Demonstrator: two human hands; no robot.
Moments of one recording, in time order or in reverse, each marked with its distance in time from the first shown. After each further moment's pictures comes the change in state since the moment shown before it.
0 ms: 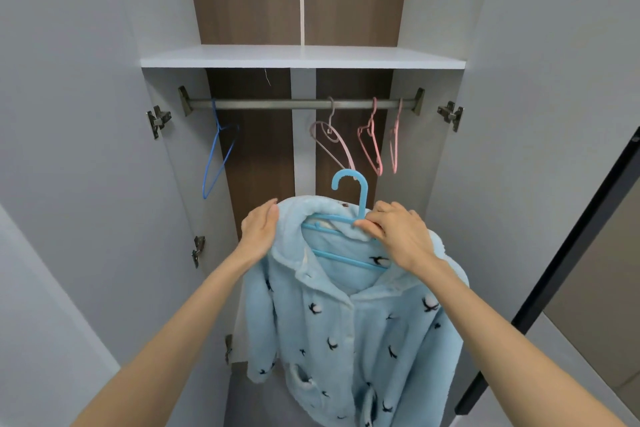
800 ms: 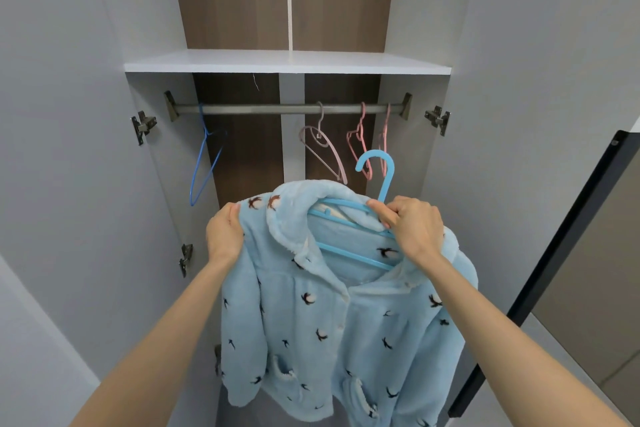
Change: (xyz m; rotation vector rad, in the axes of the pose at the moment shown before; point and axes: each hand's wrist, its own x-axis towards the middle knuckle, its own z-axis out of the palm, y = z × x) left_hand 0.018 -0.026 -0.011 -0.161 0.352 -0.053; right_hand 0.007 0.017 -0.011 0.190 0.315 0.287
